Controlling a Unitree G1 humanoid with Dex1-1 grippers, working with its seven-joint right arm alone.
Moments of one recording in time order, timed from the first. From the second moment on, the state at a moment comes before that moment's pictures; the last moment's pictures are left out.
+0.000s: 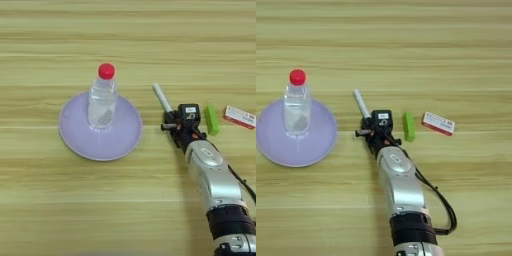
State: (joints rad) arm -0.16 -0.17 -0.13 0.28 0.06 0.17 0.12
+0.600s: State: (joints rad) arm -0.15 -0.18 -0.18 0.30 0.08 0.16 0.12
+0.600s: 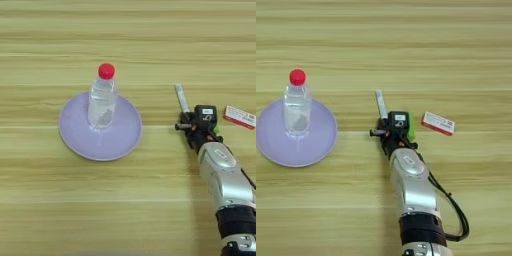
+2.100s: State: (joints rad) arm 0.00 -0.20 -0.31 0.04 0.08 0.22 0.08
